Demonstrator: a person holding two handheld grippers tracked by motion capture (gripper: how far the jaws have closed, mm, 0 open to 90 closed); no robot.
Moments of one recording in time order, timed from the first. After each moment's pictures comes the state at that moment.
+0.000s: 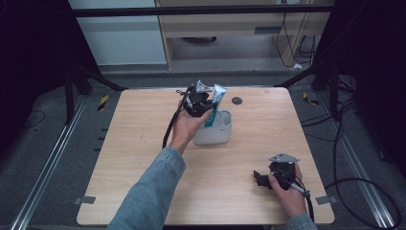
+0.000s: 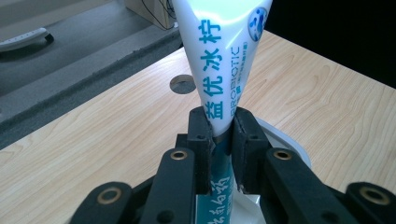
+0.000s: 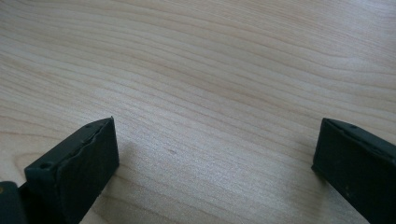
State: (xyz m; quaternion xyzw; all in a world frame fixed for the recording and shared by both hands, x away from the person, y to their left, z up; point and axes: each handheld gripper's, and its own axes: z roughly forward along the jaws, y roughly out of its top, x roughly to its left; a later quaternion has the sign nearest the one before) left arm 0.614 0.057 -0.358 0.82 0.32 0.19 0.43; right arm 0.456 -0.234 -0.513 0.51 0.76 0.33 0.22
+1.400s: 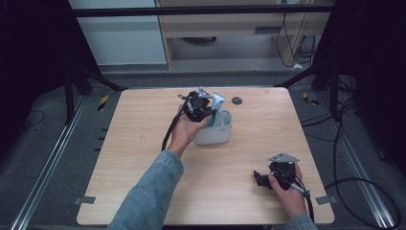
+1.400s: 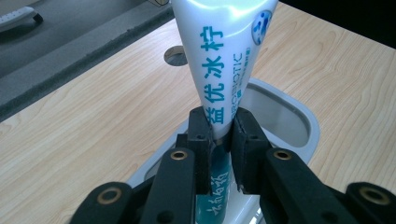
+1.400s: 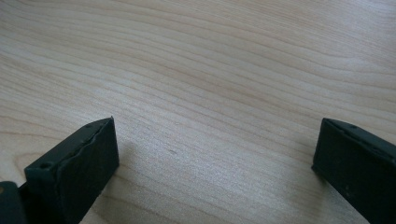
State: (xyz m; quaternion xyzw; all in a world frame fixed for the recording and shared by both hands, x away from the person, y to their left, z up) left arm 0.613 0.058 -0.376 0.85 0.32 0.18 0.39; right arm 0.456 -0.234 -0.513 0.51 0.77 0.33 0.22
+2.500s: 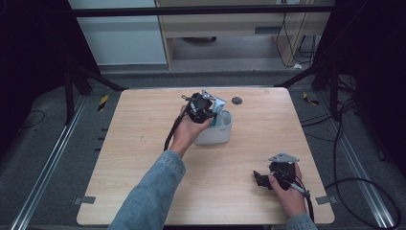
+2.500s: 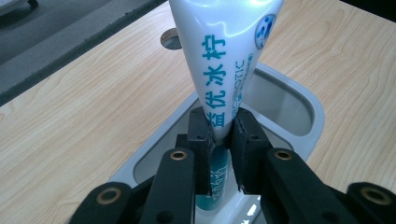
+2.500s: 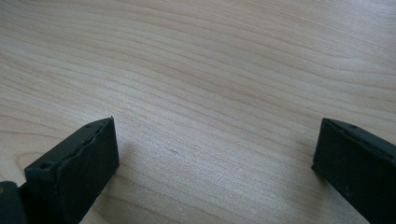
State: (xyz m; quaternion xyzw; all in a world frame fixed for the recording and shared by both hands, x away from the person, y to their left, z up) left arm 0.615 0.049 -0.380 0.86 0.32 0.17 0.36; right arm 0.456 -0.234 -0.513 0.51 0.77 0.33 0.22
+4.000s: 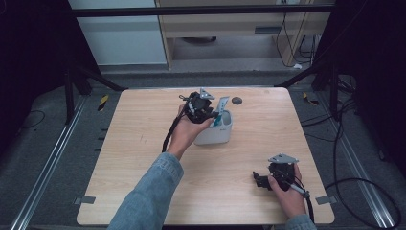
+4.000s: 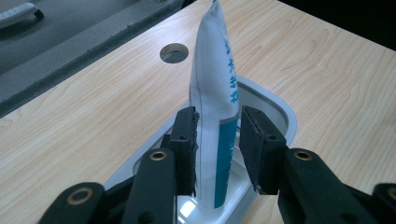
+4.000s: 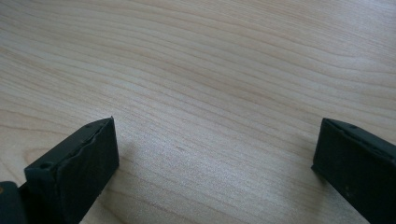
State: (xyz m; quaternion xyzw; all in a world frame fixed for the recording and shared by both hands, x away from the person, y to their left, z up) left arm 0.598 0.053 -0.364 0.85 0.32 0.18 0.38; right arm 0.454 -0.232 -0.513 0.51 0.77 0.33 0.22
